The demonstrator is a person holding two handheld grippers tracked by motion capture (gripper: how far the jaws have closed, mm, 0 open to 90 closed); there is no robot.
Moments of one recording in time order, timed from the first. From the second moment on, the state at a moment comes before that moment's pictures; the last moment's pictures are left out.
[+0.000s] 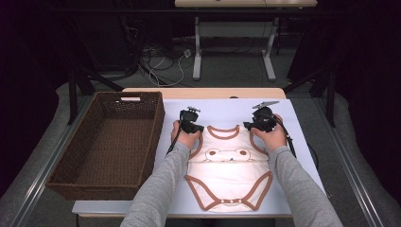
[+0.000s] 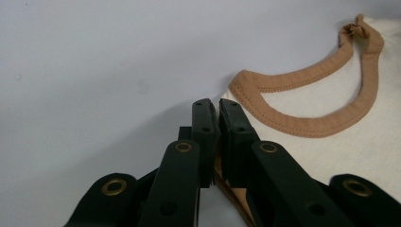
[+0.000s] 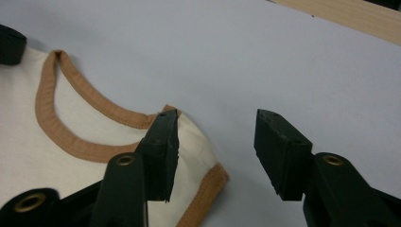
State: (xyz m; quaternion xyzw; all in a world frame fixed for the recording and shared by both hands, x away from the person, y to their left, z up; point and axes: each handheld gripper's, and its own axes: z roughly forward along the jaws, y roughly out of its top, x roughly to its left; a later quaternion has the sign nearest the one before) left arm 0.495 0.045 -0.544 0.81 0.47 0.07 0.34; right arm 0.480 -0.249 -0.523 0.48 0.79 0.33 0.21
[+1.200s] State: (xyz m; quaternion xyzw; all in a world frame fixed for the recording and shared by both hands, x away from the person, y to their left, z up) left arm 0.490 0.042 -0.537 0.82 0.46 0.07 0.34; right arm 0.487 -0.240 -0.546 0.49 0.81 0.29 0.15
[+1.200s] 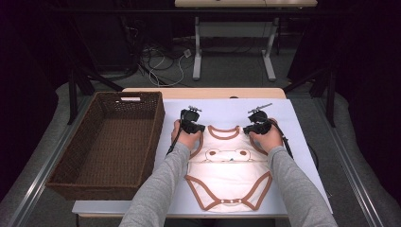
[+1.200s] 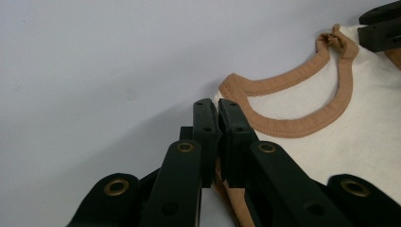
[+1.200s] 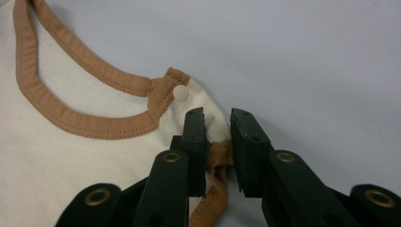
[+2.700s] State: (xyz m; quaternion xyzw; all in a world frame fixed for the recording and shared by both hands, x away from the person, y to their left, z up) left arm 0.459 0.053 -0.488 0.80 0.43 0.10 0.41; right arm 0.438 -0.246 -0.482 0.42 0.79 0.38 0.22
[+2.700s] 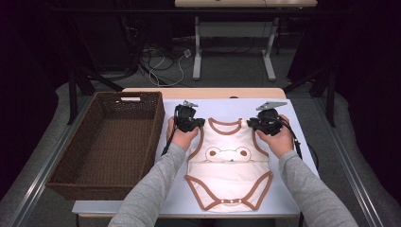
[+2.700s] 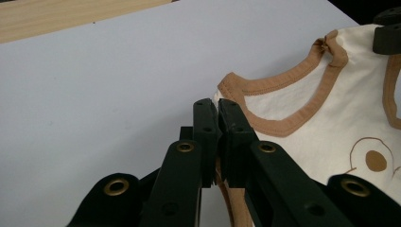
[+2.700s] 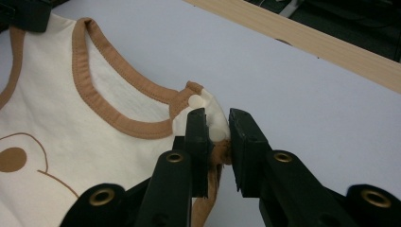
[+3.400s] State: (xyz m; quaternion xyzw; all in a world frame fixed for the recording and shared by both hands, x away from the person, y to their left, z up) left arm 0.419 0.052 -0.463 0.80 0.40 0.13 0.43; right arm 0.406 -0.249 -0.468 0.43 0.78 0.40 0.21
